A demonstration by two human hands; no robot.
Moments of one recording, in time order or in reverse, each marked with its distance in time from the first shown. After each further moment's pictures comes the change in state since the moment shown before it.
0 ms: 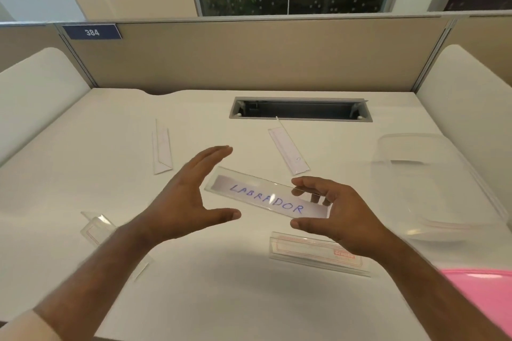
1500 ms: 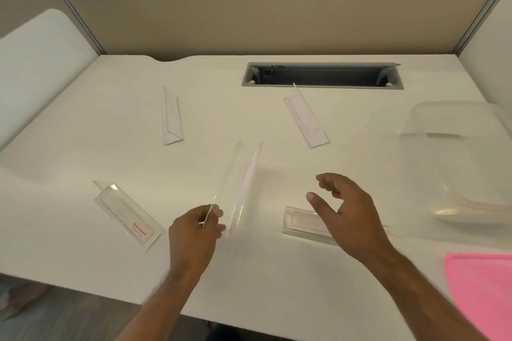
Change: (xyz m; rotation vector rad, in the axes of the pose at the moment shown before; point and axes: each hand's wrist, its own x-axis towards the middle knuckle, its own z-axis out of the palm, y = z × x) left_hand -0.074 -0.031 0.103 -0.370 0.472 -0.859; right_hand -0.007 0.048 0.056 -0.053 0.289 0.059
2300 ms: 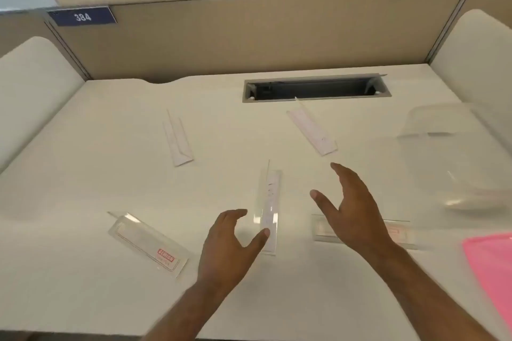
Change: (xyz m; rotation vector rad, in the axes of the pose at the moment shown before) left_hand 0.031 -0.019 -0.027 0.326 -0.287 0.393; right_hand -0.001 -0.037 0.049 -0.259 0.133 0.044
